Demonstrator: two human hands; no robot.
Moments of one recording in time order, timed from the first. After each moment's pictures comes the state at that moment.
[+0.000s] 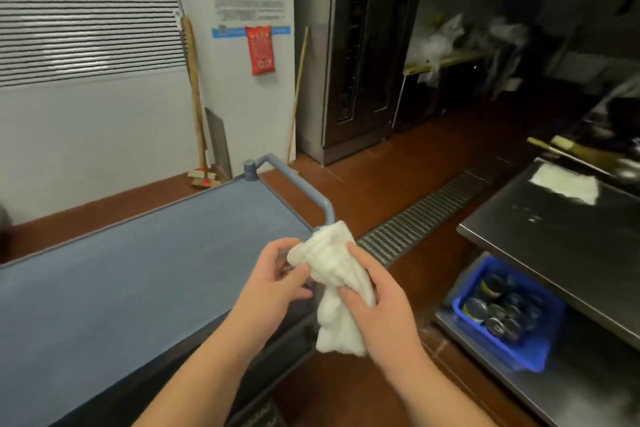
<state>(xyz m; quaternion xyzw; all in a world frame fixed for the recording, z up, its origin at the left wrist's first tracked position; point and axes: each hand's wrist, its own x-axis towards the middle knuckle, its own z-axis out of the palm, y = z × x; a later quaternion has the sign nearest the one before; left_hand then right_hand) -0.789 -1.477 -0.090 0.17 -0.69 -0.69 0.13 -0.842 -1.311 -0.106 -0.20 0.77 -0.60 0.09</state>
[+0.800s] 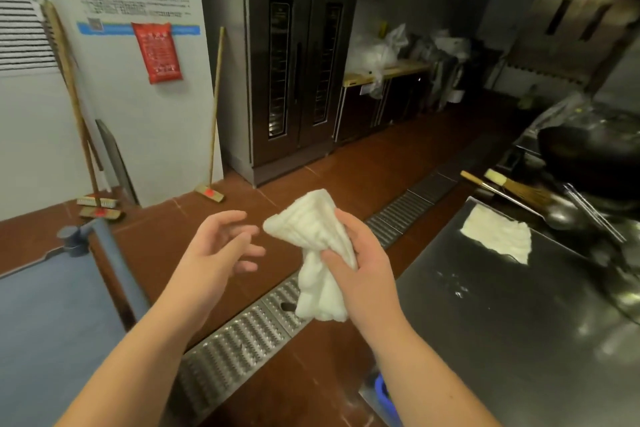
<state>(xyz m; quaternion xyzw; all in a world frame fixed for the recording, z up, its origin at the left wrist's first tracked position) -1.211 -1.384 -0.042 0.15 -0.67 -0.70 0.19 -1.281 -1.191 -0.056 -0.20 0.71 -0.68 0.04</state>
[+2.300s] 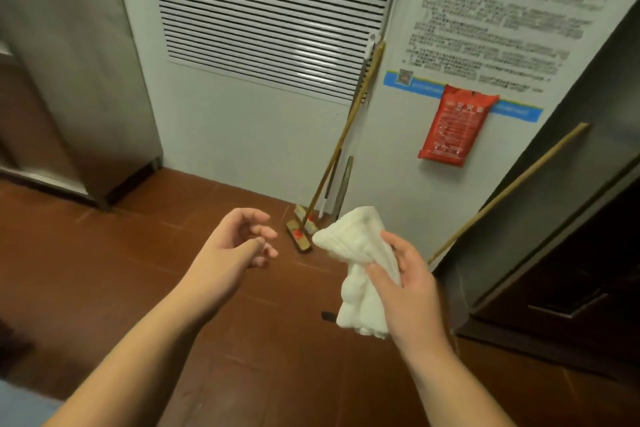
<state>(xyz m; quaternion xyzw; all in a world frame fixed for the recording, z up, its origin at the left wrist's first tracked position) -1.567 -1.980 -0.071 0.43 -0.56 -0.55 0.44 -1.797 -1.897 -0.089 -0.44 0.63 -0.57 0.30</state>
